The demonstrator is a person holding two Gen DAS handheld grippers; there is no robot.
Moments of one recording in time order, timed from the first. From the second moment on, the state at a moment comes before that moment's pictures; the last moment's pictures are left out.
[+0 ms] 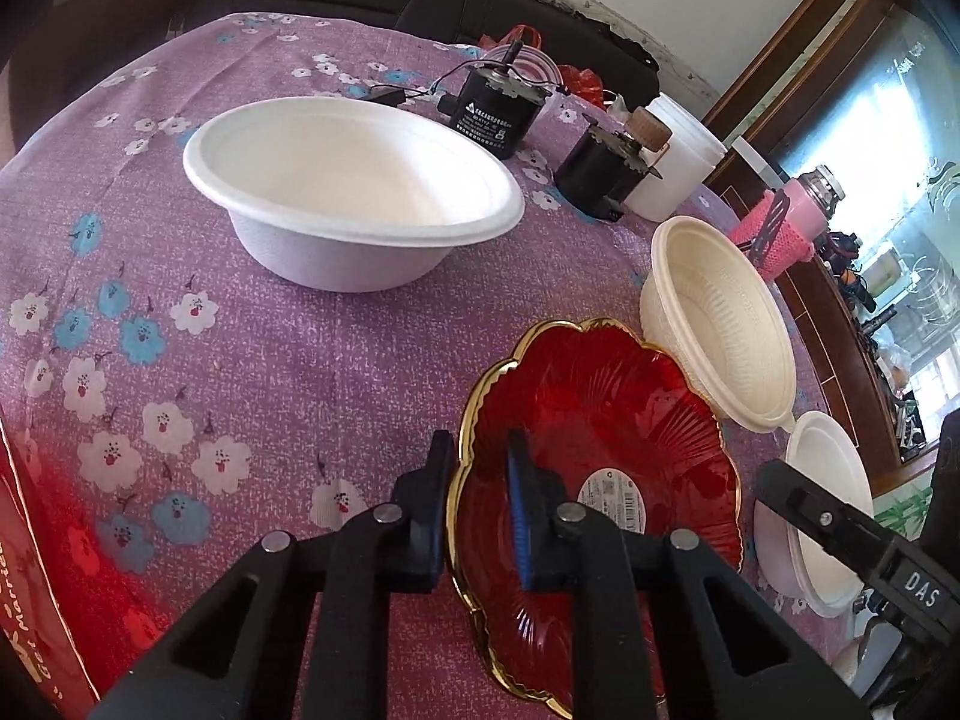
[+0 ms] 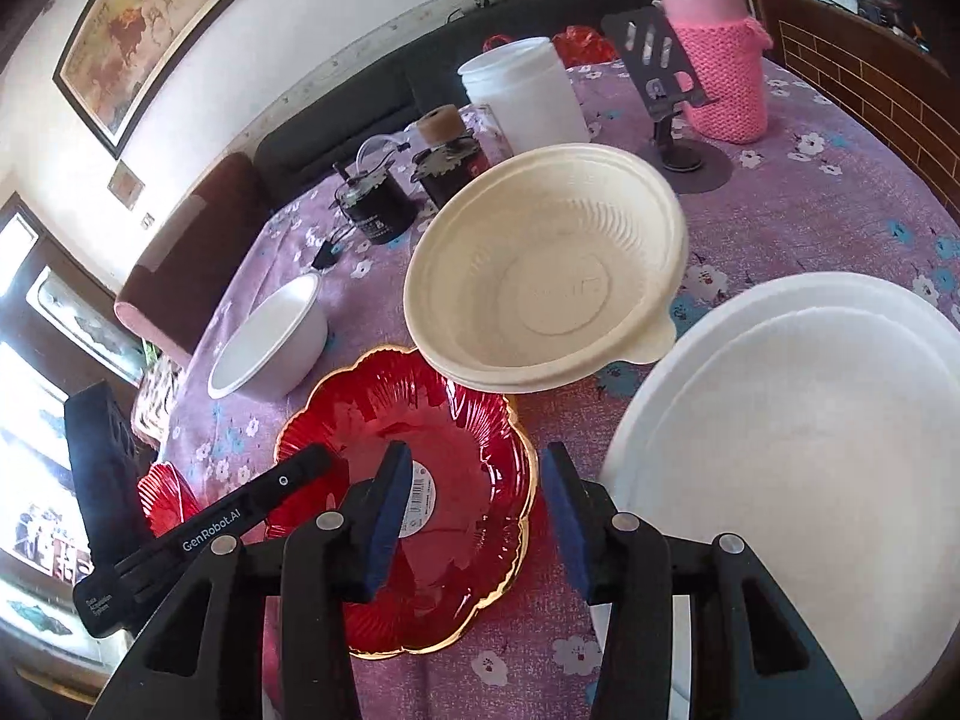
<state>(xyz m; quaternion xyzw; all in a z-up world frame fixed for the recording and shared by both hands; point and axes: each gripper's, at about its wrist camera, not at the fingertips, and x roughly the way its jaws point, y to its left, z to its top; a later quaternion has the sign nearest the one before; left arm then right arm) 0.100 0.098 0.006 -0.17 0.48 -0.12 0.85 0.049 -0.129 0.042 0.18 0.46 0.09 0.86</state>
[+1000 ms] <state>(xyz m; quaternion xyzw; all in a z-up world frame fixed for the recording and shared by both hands) 0.044 0.105 0.075 -0.18 0.38 -0.13 0.90 0.019 -0.143 0.066 0.26 0.41 0.12 0.86</state>
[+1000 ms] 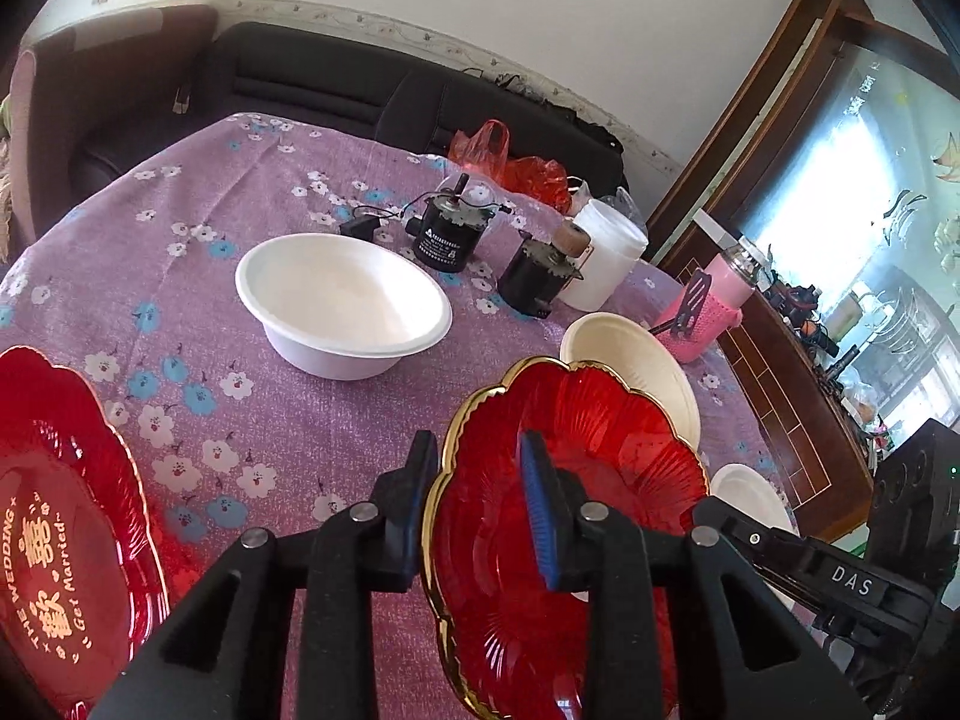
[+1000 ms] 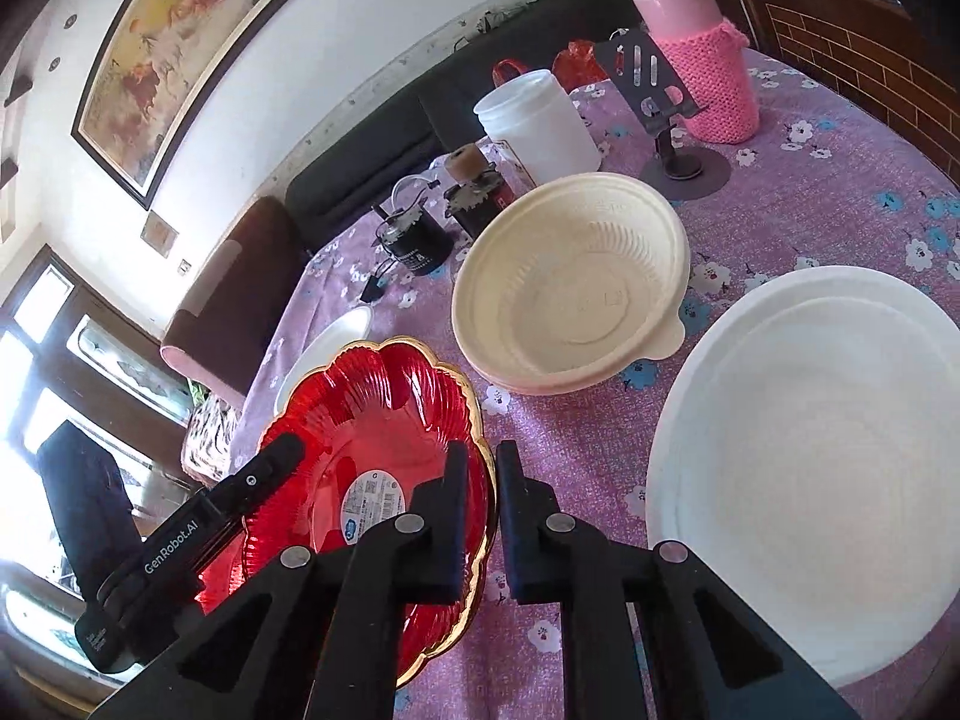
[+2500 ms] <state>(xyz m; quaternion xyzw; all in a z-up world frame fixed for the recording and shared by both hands) -0.033 0.327 0.049 -0.22 0.40 0.10 0.88 0.041 0.147 0.029 0.07 0.47 0.25 0.84</state>
